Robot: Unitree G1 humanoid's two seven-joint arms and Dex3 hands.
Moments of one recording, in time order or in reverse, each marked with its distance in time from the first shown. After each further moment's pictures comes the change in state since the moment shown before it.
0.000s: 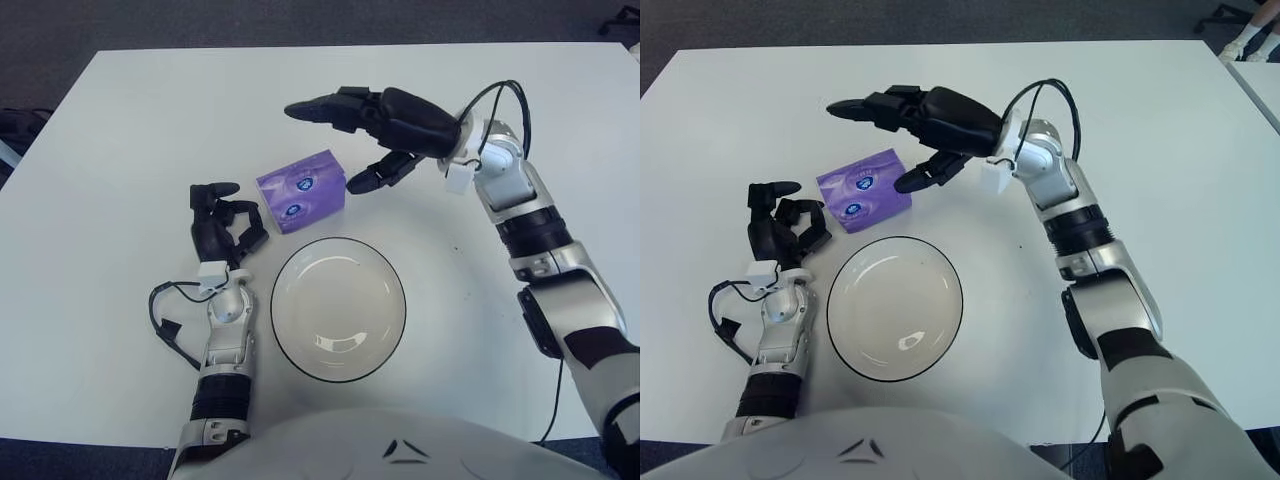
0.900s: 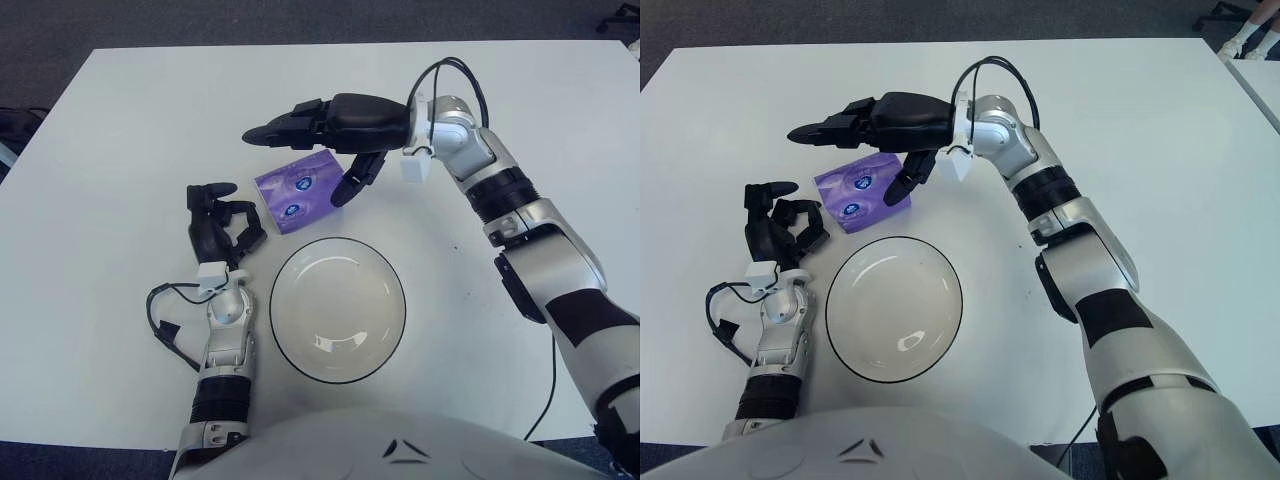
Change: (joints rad) left arm 0.011 -0.010 -0.001 -0.026 0.022 0.020 0.022; right arm -0.184 0.085 0.124 0.253 -0.073 -0.148 0.065
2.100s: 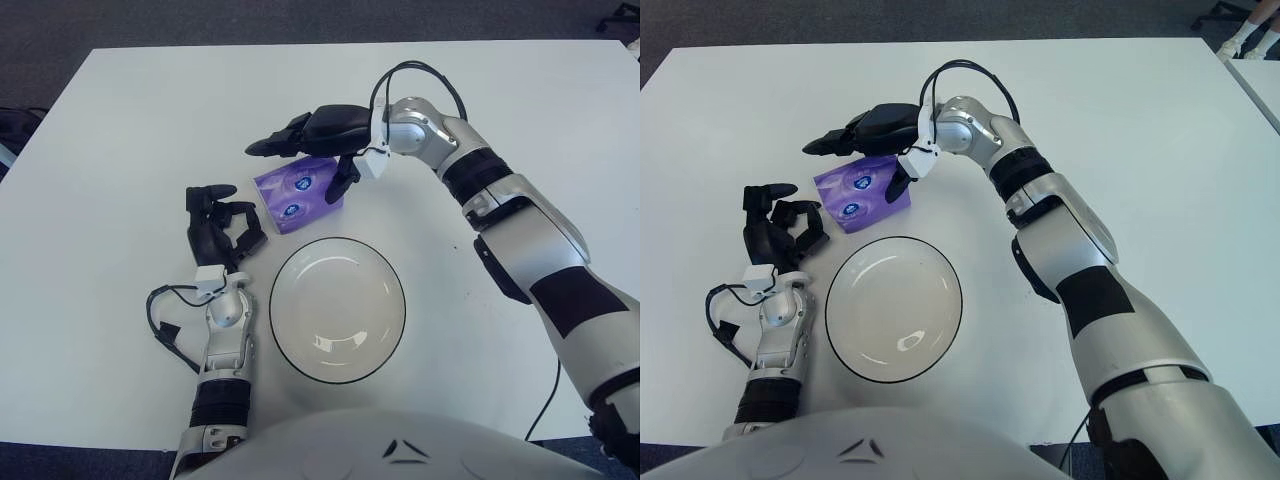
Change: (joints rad) left arm 0.015 0.000 -0.003 -0.009 -0.032 -0.029 -0.014; right arm -0.140 0.087 0.122 0.328 -0.300 0.030 -0.219
